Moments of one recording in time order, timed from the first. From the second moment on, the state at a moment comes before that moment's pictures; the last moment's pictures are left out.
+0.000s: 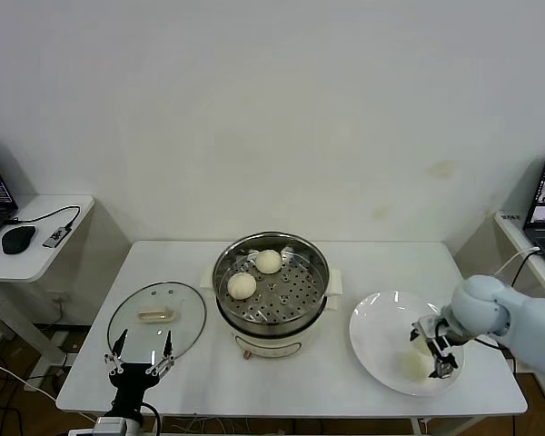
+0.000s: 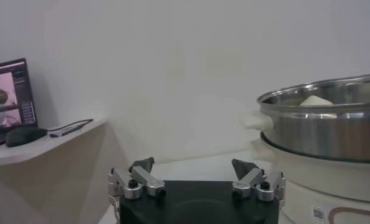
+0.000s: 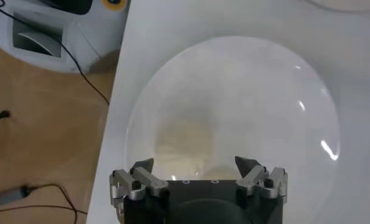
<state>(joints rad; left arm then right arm) 1.69 -1.32 -0.57 -2.03 -0.05 -0.05 -0.16 -0.13 0.41 -0.86 1.64 -0.16 -0.29 -1.07</state>
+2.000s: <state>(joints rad) 1.68 -1.33 -0.59 -2.03 -0.06 -0.05 -0.16 0.57 0.85 -1.13 1.51 0.22 -0.20 -1.08</state>
